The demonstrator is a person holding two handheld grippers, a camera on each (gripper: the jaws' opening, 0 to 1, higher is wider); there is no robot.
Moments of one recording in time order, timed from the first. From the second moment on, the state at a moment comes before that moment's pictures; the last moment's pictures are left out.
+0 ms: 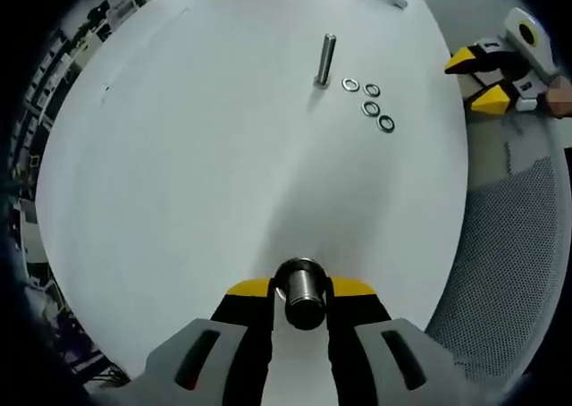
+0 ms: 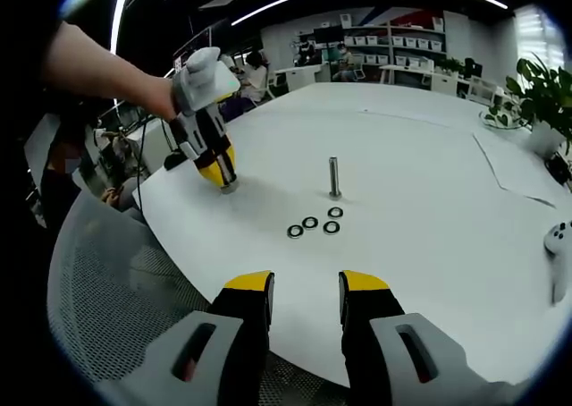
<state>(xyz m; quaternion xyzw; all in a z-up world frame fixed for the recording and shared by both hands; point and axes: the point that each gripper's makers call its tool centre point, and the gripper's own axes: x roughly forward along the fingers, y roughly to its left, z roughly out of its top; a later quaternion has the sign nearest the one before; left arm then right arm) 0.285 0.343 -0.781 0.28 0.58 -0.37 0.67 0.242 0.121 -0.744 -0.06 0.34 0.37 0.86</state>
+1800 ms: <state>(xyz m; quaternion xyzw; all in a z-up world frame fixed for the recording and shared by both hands) 0.226 0.357 -0.743 0.09 0.45 -0.25 0.85 0.238 0.123 -0.748 -0.07 0.35 0.38 0.86</state>
